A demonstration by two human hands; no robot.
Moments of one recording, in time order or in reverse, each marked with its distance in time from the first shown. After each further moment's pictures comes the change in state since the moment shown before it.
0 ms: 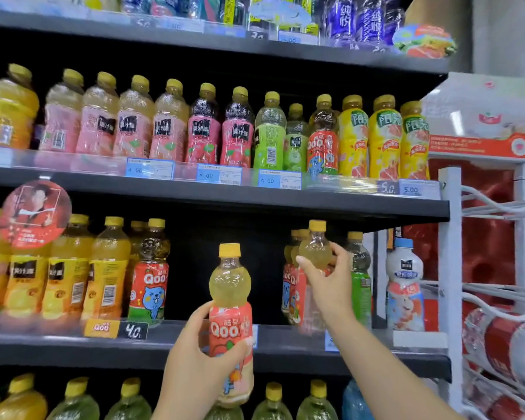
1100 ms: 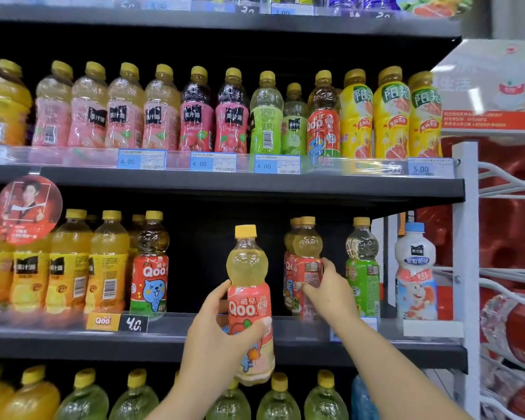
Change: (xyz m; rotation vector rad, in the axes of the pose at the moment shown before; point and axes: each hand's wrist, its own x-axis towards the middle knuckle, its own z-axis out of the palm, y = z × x) left_hand 0.014 0.005 0.026 0.036 -0.011 0.034; right_hand 0.007 0.042 -0.002 -0.680 -0.256 0.107
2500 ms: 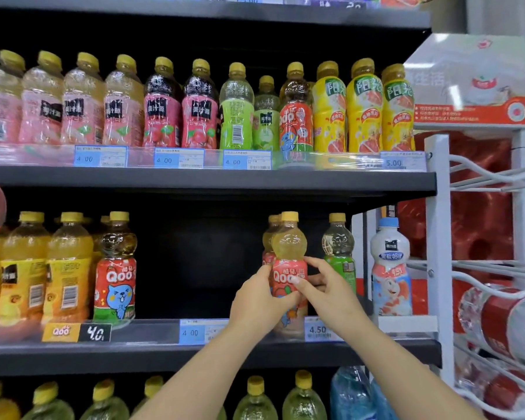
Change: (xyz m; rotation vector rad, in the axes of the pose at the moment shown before) left_hand 0.068 0.010 0.104 0.398 -0.197 0.078; right_hand -0.021 0.020 -0.044 0.411 -0.114 -0.121
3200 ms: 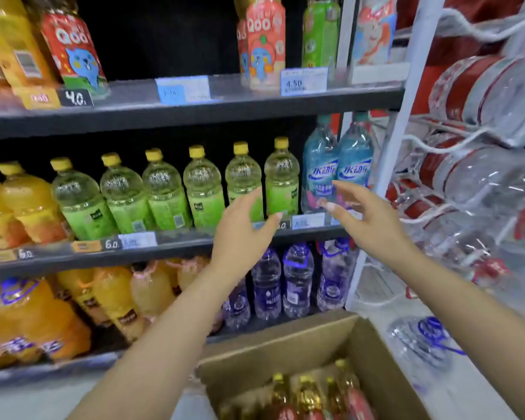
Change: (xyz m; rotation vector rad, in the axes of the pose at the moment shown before) left_hand -0.251 -0.061 0.038 0.035 -0.142 -0.094; right_hand -0.254 0.084 -0.025 -0.280 -0.056 0.171
